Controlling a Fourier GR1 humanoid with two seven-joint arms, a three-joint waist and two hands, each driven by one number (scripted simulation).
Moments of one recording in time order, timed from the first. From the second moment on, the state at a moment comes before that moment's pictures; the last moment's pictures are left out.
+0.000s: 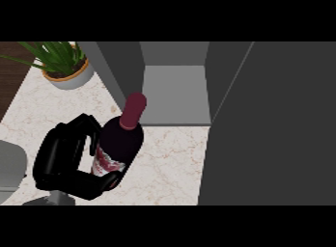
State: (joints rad) left arm -0.02 0.00 -0.05 -1.77 0.16 -0.13 -0.10; right arm -0.11 -0.06 0.11 -2.49 -0.06 0.06 0.69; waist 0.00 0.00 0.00
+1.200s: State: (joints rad) left arm -0.47 0.00 -0.43 -1.70 0.14 0.51 0.11; right arm -0.07 -0.06 0.06 -2.49 -0.08 0.11 0.66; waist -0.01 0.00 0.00
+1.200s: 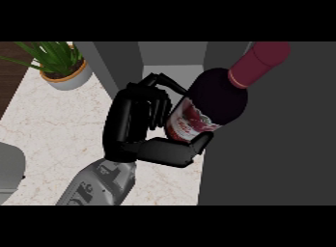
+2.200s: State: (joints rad) left arm -0.55 0.00 -0.46 -1.43 0.30 0.63 -0.12; right arm -0.09 -0.07 0.04 -2.49 -0.09 0.12 0.67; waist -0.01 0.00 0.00
